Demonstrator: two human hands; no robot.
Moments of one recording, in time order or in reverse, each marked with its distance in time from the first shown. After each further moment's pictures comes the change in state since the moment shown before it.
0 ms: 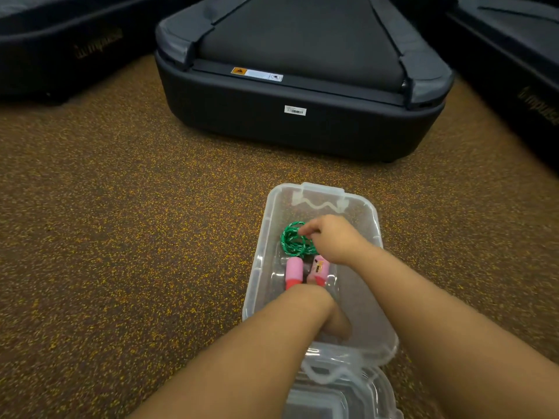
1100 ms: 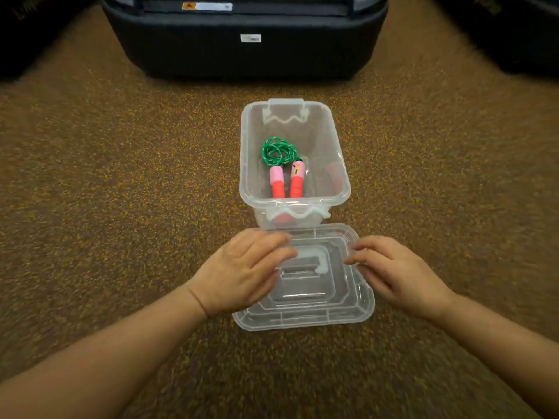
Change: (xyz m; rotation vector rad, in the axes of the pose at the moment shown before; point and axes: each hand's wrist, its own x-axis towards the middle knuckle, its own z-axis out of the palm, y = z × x) left_hand -0.134 -0.098 0.148 0.543 1.163 0.841; right_hand -0.300 0.081 0.072 -0.186 0.270 -0.435
